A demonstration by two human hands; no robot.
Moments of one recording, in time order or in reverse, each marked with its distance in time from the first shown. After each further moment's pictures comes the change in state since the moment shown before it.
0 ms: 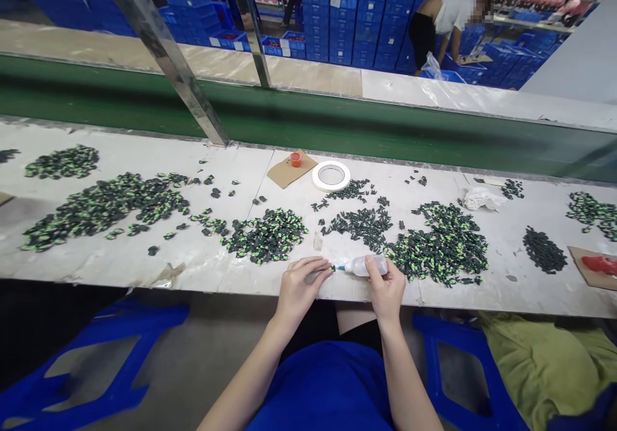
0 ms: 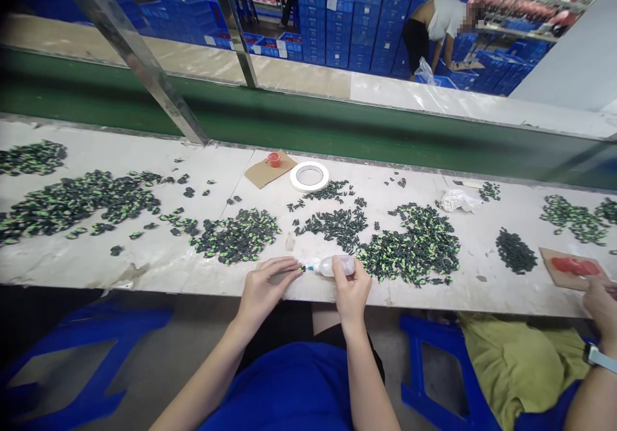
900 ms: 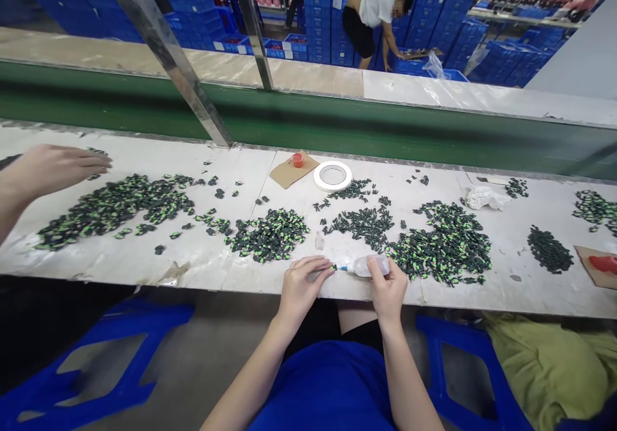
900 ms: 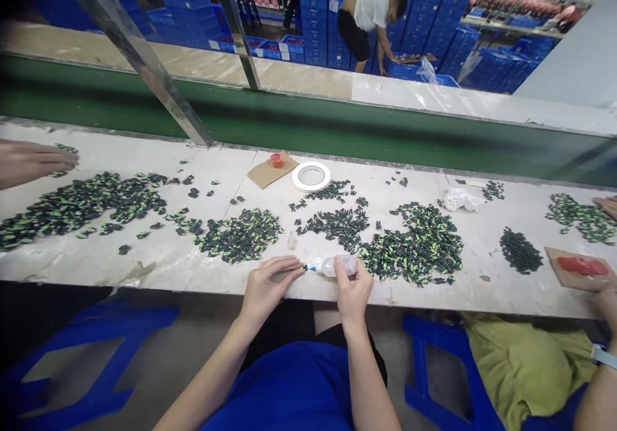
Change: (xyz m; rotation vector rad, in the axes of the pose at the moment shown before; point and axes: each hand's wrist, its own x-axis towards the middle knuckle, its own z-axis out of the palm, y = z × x) left_hand 0.000 -0.002 0.002 -0.023 0.020 -0.039; right_hand -0.001 0.004 0.001 0.006 0.022 -0.024
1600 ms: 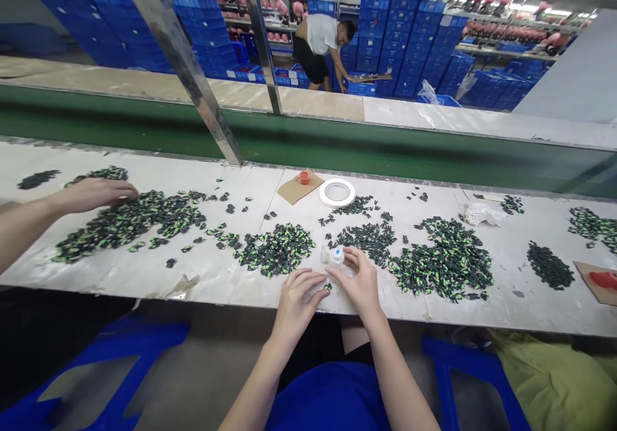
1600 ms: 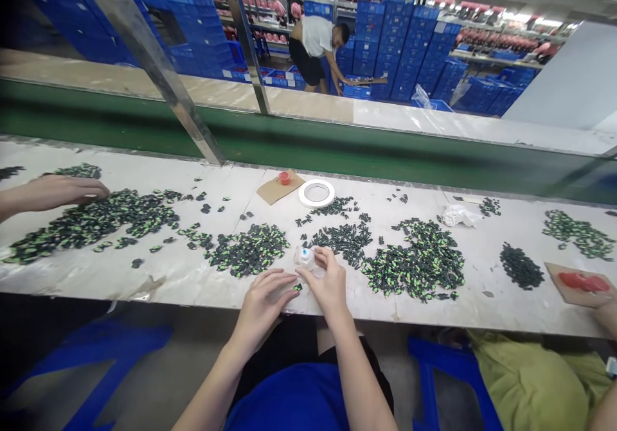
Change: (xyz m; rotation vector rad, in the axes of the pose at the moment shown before) left_hand -0.004 -0.005 -0.023 0.082 -0.050 0.077; right_hand 0.014 0.004 0.050 0.040 -0.348 -0.188
